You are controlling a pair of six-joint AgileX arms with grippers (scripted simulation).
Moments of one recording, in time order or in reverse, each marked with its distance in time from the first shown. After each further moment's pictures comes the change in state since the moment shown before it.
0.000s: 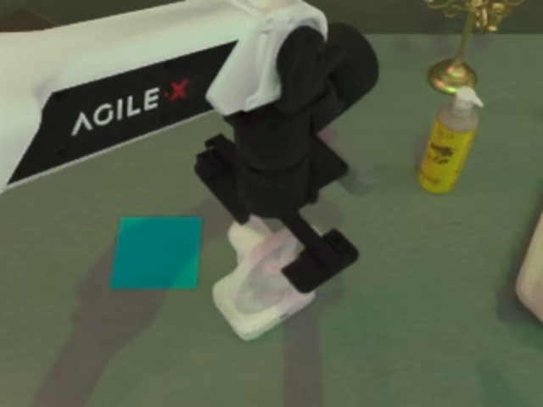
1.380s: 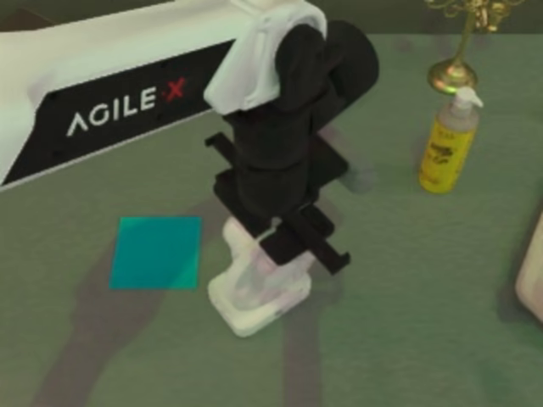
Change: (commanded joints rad) left arm 0.000 -0.007 0.001 0.000 0.001 0.000; right arm 0.000 0.000 0.000 0.000 0.000 0.000
